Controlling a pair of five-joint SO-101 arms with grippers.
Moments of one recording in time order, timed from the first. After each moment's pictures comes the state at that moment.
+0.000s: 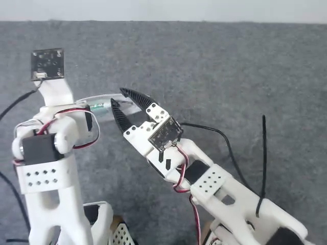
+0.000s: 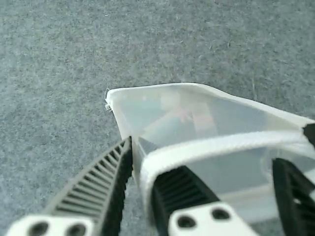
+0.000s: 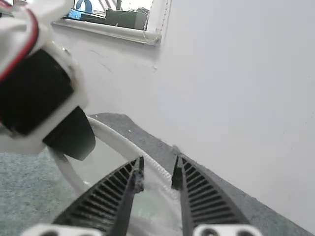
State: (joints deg) left arm -14.2 -44.4 26.3 81.8 4.6; right arm -49.5 -34.5 63.5 -23.6 8.8
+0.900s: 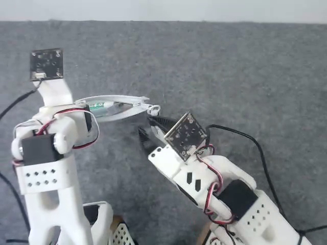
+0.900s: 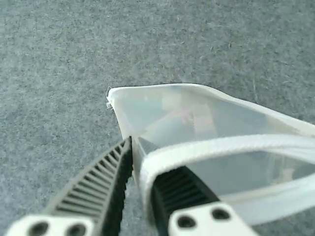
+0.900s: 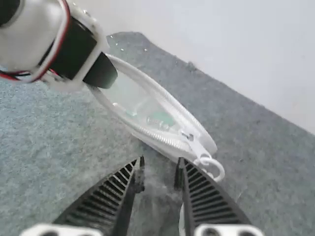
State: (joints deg) left arm -14.3 -44.4 26.3 81.8 4.6; right arm -50.3 -66.7 52.7 42.4 3.4
